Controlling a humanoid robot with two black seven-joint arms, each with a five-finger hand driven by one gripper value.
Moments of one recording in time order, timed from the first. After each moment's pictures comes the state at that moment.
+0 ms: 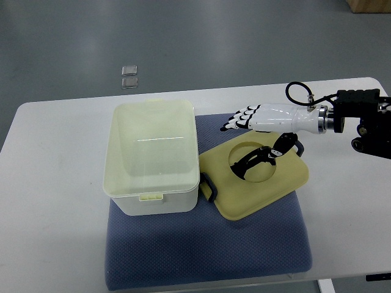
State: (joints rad) left arm 0.02 0.00 -0.12 -0.18 0.07 0.10 0.04; right arm 1.30 -0.59 -0.38 1.10 -1.33 -0.24 0.61
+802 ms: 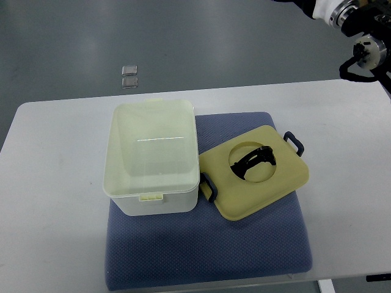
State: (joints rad) left arm 0.02 0.00 -0.12 -0.20 0.07 0.10 0.04; right arm 1.16 -0.40 0.55 0.73 -0.18 0.13 0.15
